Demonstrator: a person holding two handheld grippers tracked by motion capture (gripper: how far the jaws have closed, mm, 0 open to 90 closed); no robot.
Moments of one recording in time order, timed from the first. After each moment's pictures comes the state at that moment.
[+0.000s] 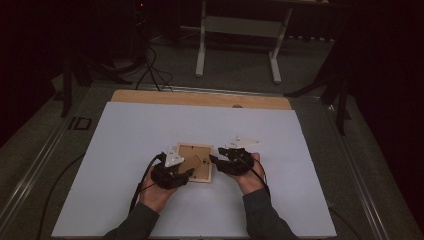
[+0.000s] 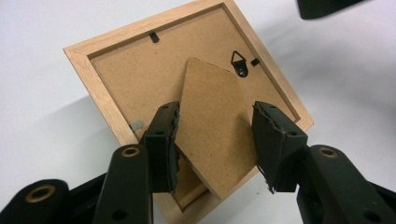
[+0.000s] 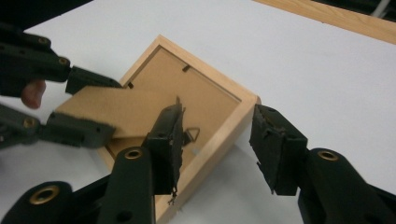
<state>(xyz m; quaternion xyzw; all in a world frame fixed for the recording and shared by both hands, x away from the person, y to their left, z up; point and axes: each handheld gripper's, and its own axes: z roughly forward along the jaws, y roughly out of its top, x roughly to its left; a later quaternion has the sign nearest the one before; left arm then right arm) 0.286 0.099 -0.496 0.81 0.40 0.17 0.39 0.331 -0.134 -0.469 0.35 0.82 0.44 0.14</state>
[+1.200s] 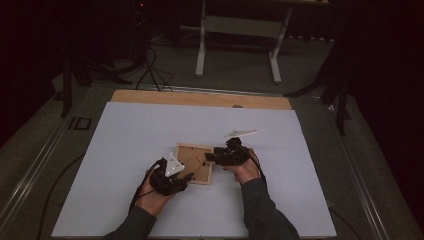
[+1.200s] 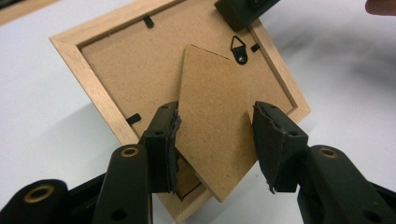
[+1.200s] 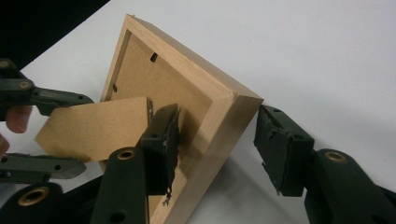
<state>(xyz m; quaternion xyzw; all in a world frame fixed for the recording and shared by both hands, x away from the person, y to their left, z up) 0.274 0.101 -0.498 0.83 0.36 0.19 0.39 0.375 -0.135 -0.494 0.38 0.81 0.45 0.00</state>
